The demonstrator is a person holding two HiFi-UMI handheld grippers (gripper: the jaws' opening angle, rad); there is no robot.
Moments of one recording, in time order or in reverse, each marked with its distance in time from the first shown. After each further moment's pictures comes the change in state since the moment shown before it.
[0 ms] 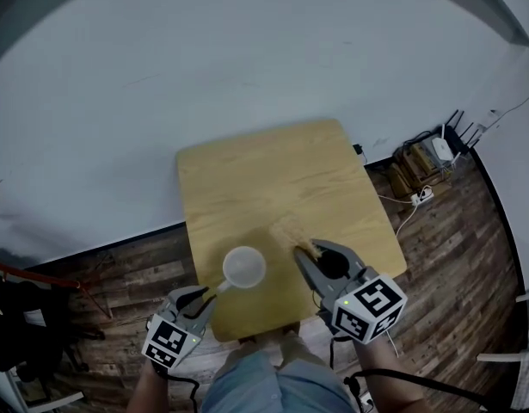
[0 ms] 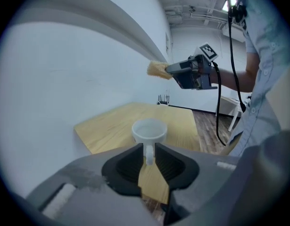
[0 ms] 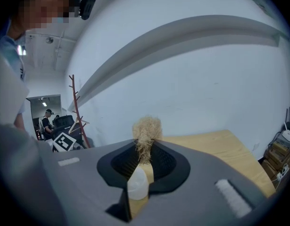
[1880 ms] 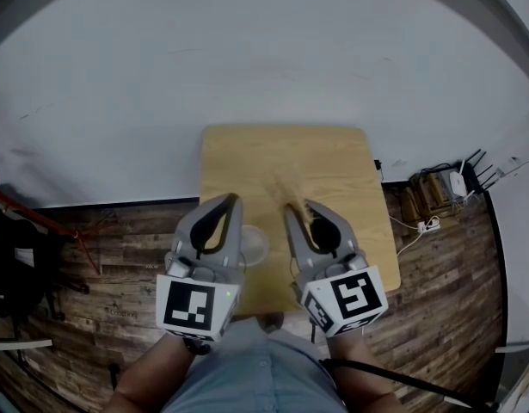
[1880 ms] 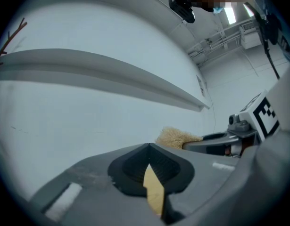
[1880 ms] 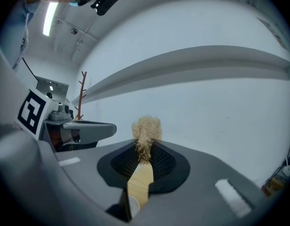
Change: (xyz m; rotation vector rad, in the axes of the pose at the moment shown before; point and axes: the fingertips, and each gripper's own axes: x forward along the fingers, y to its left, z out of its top) left arm -0.067 0.036 0.231 -0.229 -0.556 0.536; right arm 0.019 0.044 0.076 -0.240 -0.181 -0.009
